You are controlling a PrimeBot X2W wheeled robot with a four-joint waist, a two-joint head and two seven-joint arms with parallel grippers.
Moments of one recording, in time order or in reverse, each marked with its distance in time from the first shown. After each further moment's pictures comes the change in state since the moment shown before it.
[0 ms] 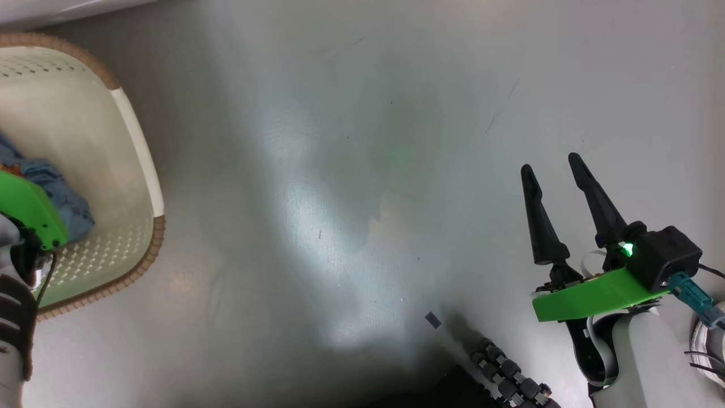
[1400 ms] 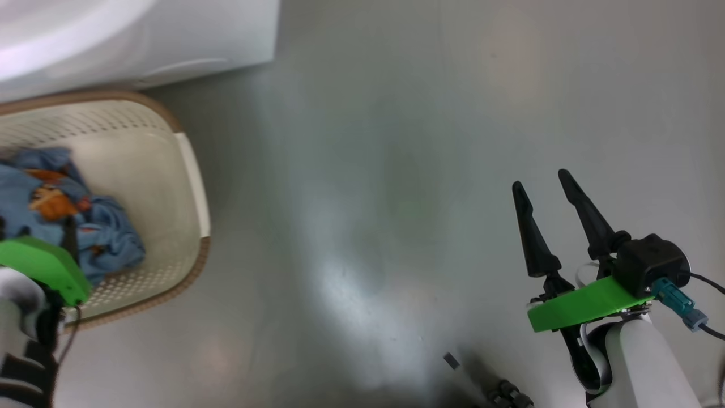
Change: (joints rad) left arm 0.254 -0.024 0.057 -0.155 0.014 -0.133 -0.239; right arm 0.010 -0.007 0.012 0.049 -0.032 0.000 0.000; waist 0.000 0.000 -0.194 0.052
